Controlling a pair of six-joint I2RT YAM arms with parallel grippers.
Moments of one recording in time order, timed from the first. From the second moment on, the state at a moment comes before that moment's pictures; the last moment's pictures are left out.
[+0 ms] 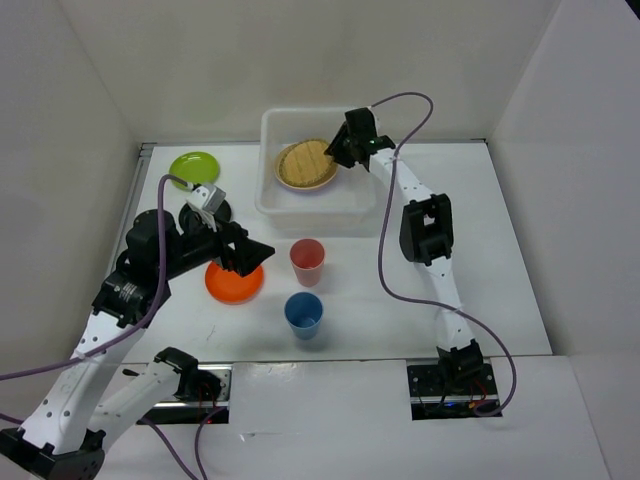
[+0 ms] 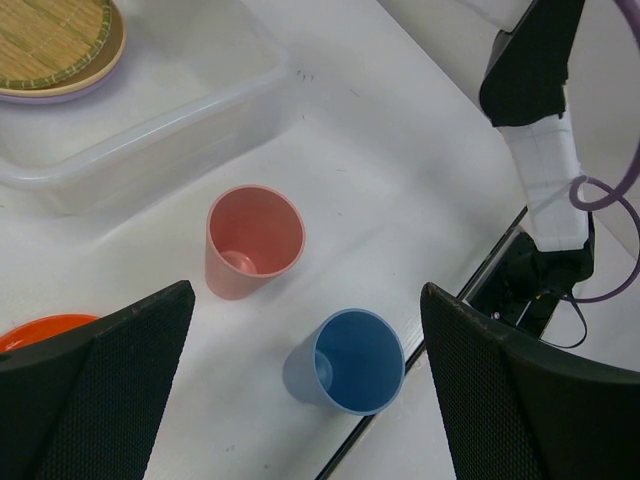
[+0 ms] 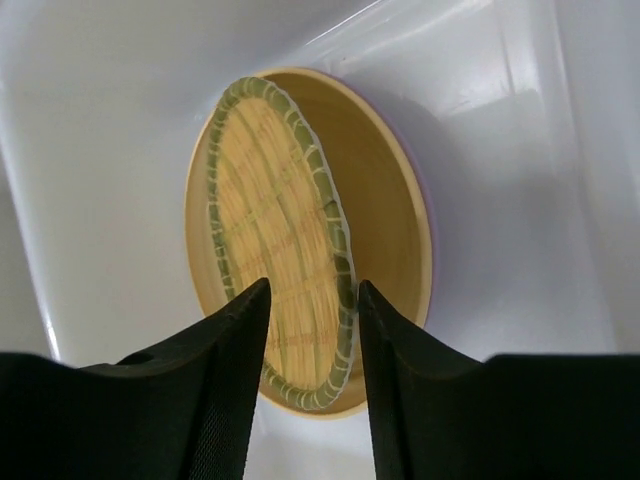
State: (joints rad) left arm -0.37 0.76 0.96 -0.44 0.46 -0.27; right arm 0.35 2.52 2.33 -0.45 -0.03 0.86
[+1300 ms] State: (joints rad) left arm 0.21 1.34 1.21 -0.24 0.29 -0.54; right arm 0.58 1.31 1.96 -1.08 0.43 0.60
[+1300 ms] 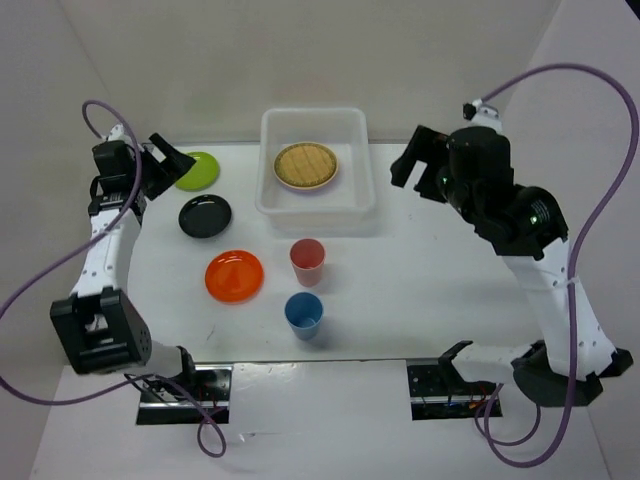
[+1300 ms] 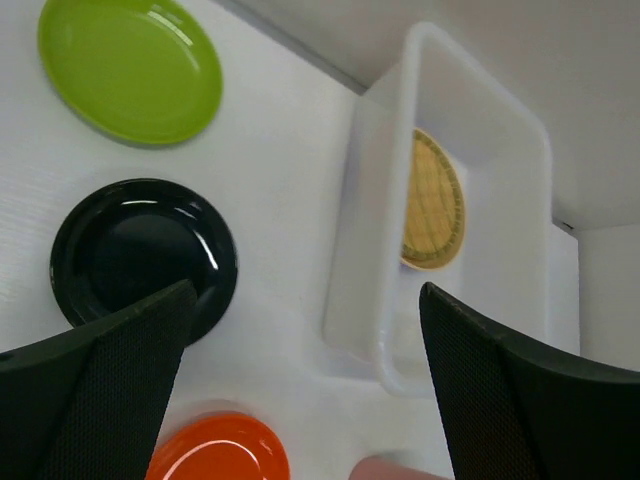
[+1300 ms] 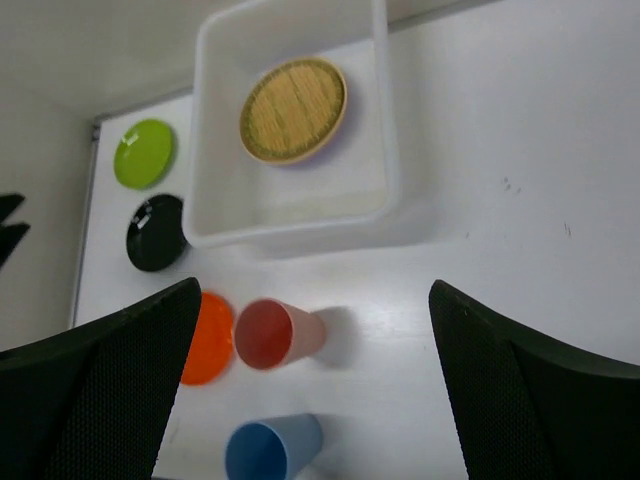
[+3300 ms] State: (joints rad) left arm 0.32 1.62 0.82 -0.05 0.27 -0.78; right arm 0.44 1.24 1.30 -0.67 -0.05 0.54
